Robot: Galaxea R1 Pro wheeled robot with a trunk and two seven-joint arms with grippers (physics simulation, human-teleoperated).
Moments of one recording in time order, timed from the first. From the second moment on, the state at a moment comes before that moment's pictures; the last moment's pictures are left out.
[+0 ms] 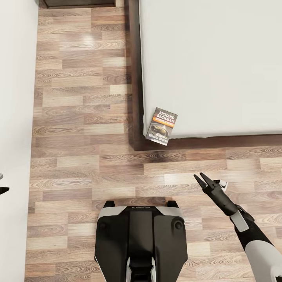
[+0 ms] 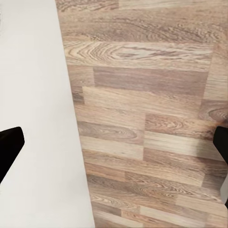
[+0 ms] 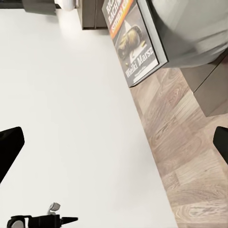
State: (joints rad) left arm -0.37 0.85 0.28 -1.47 0.47 1.04 -0.15; right arm -0.69 -0.21 -0.35 -0.58 -0.68 0.40 1.41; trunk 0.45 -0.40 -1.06
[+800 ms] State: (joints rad) left arm -0.37 0.92 0.28 -1.56 0.51 1.04 -0.16; right arm -0.69 -0.21 -0.28 -0.57 -0.68 0.39 1.41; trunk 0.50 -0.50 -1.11
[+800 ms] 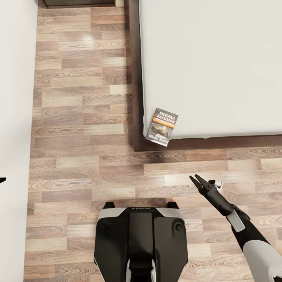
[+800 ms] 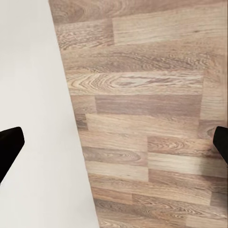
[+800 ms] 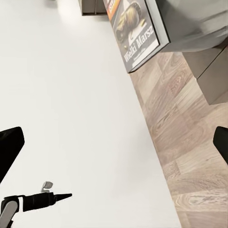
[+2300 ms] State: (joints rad) left arm -0.37 1.05 0.28 -1.58 0.69 1.04 -0.16; right arm -0.69 -0.20 -0.27 -0.57 -0.68 0.36 1.41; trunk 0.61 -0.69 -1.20
